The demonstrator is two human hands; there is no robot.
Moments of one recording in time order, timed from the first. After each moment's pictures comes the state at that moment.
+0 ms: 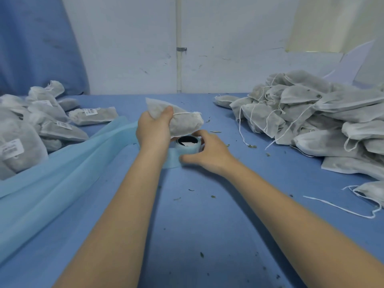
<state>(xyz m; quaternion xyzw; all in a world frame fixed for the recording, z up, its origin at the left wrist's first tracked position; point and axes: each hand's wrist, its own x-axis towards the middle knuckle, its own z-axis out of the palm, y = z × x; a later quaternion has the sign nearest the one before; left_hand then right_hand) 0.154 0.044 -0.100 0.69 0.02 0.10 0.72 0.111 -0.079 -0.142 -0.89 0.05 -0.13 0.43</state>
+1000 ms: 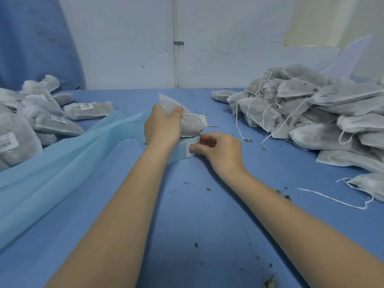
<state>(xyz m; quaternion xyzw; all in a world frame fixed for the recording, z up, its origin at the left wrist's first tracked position) 0.146 0.027 -0.103 0.81 -0.01 0.11 0.57 0.083 -0.084 -0.148 -0.85 0.11 -0.23 0.47</state>
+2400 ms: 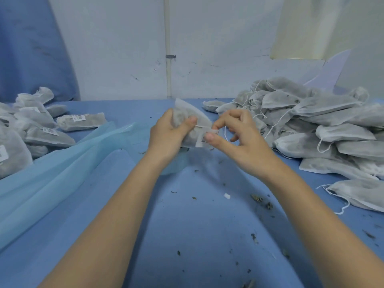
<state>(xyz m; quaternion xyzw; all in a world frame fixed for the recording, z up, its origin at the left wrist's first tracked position) 0.119 0.014 -0.097 0.73 -0.20 0.06 0.65 0.022 -0.123 -0.087 -0.88 -0.05 -0.25 0.40</state>
